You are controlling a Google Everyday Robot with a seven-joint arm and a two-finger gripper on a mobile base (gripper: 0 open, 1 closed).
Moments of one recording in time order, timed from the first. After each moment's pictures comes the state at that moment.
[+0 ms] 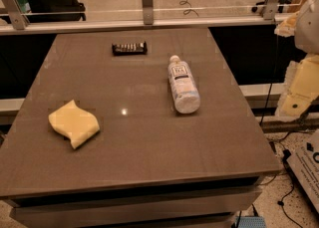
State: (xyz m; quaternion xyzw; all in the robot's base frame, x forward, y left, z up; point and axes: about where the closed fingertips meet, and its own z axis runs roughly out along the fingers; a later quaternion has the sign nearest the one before) arm 0.438 -0.216 0.977 -0.60 0.78 -0.04 0.16
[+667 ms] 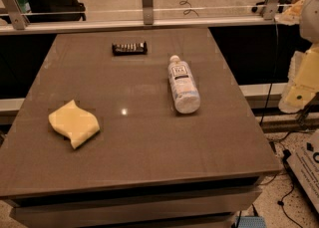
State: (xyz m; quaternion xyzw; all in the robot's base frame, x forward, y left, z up) arm 0.445 -0.218 0.993 -0.61 0.77 -0.06 0.18
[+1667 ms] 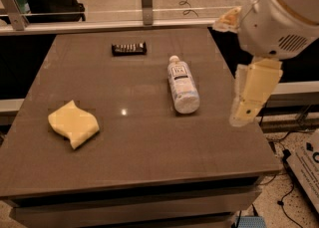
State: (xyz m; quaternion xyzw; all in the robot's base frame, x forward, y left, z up) arm 0.426 -0.115 0.988 -0.71 0.67 0.00 0.21
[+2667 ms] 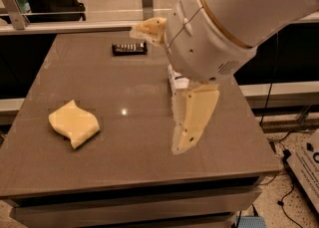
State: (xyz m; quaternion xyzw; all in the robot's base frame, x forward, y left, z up) arm 0.370 0.009 1.000 -0.81 0.50 0.06 0.29
